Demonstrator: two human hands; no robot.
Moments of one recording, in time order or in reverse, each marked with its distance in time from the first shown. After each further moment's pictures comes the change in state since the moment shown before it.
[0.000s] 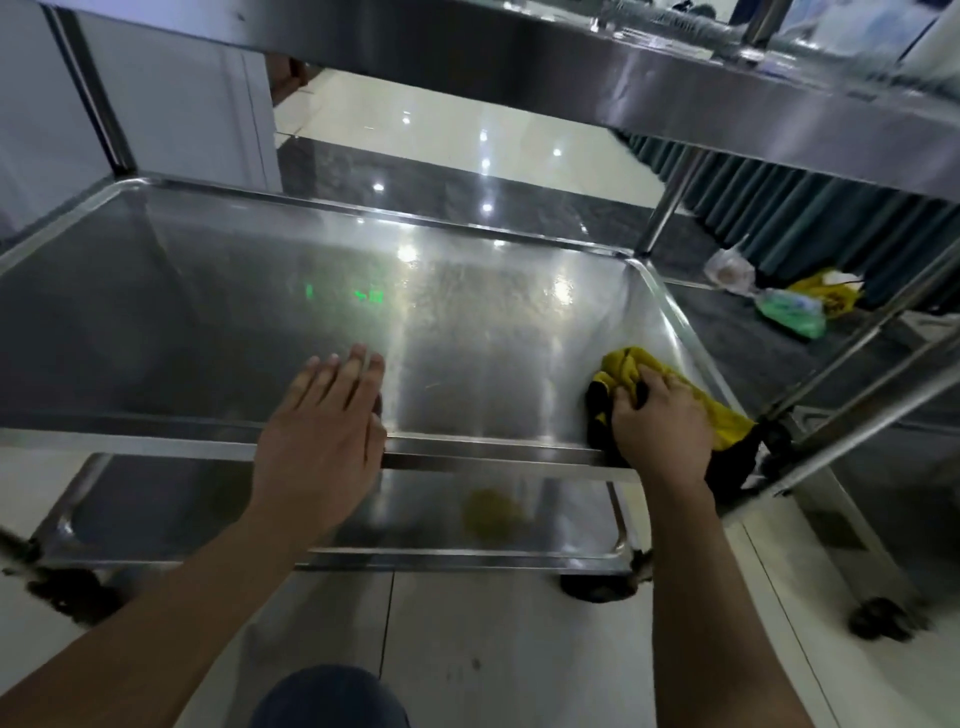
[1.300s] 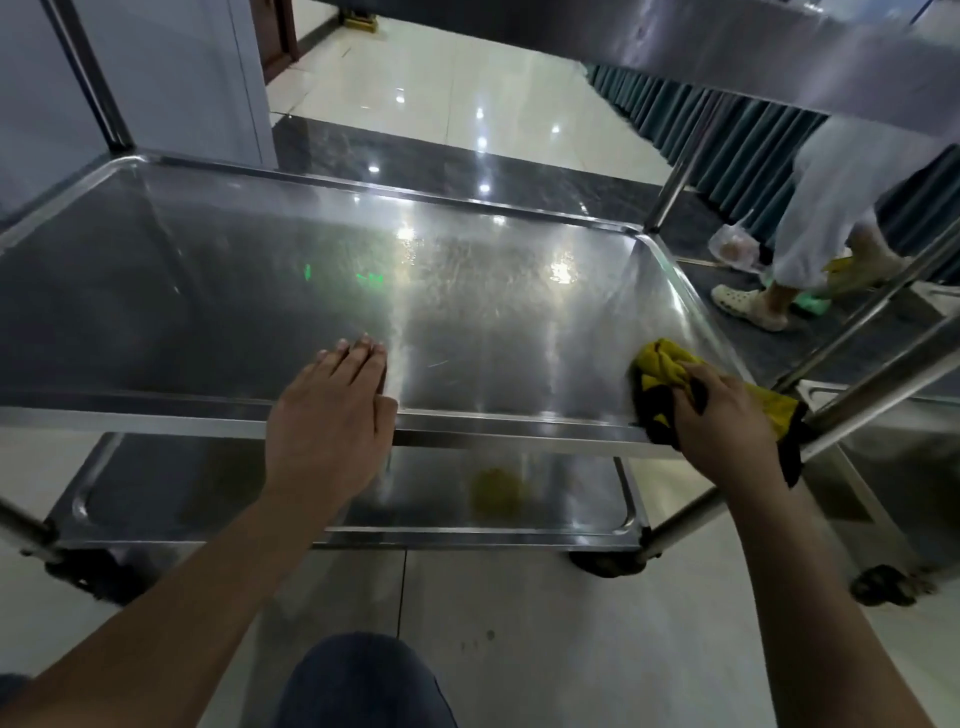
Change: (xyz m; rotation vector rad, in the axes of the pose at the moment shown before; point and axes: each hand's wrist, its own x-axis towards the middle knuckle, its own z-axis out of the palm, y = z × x) left_hand 0.000 -0.004 0.003 -0.055 -0.088 -0.056; right_hand 0.003 0.061 -0.001 0.011 0.098 -0.169
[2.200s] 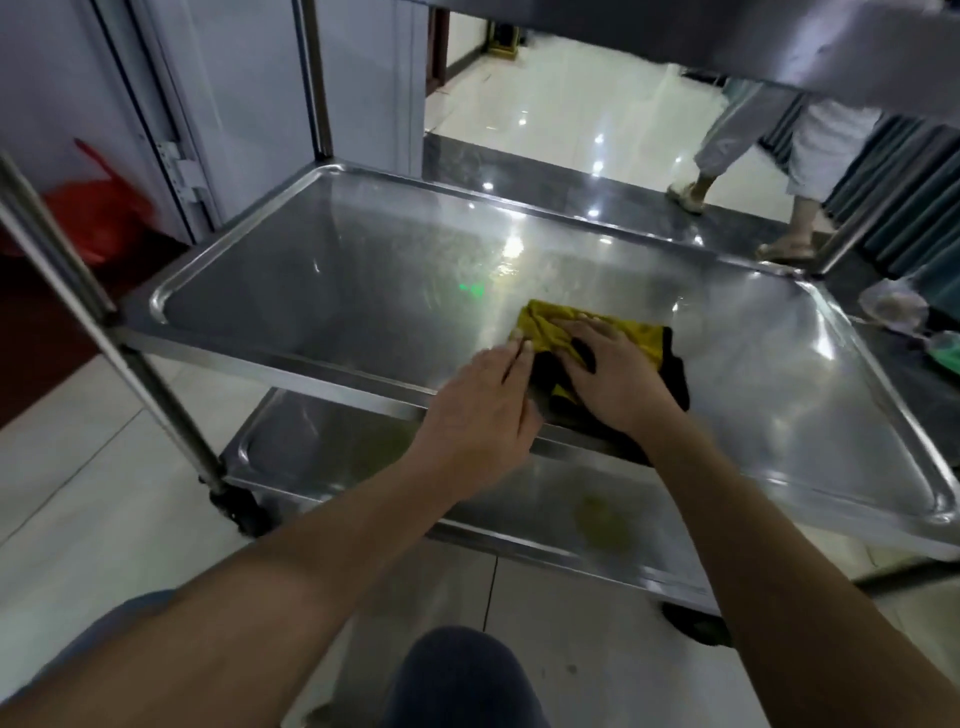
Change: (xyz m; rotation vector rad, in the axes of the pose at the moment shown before) left_hand -0.002 -0.027 -0.009 -0.173 0.013 0.103; right_hand 0.001 -0.240 0.071 0.202 -0.345 -0.589
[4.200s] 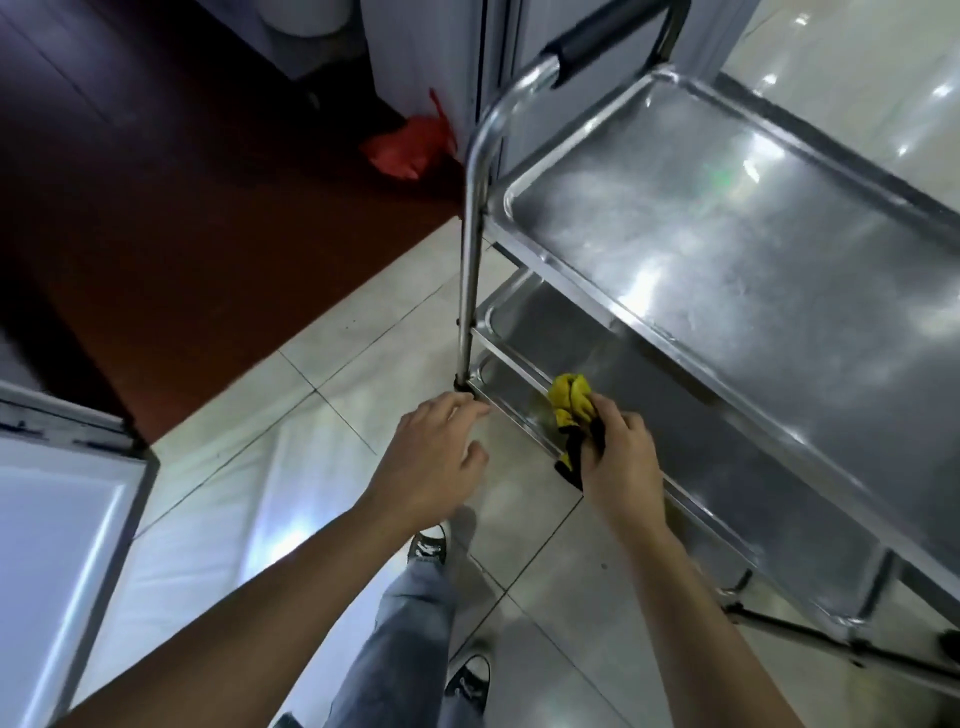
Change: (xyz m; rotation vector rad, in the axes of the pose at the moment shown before) left_hand -0.197 -0.006 -0.416 -0.351 -0.138 -0.765; right_hand -0.098 -0.335 -0.224 0.196 -0.391 0.067
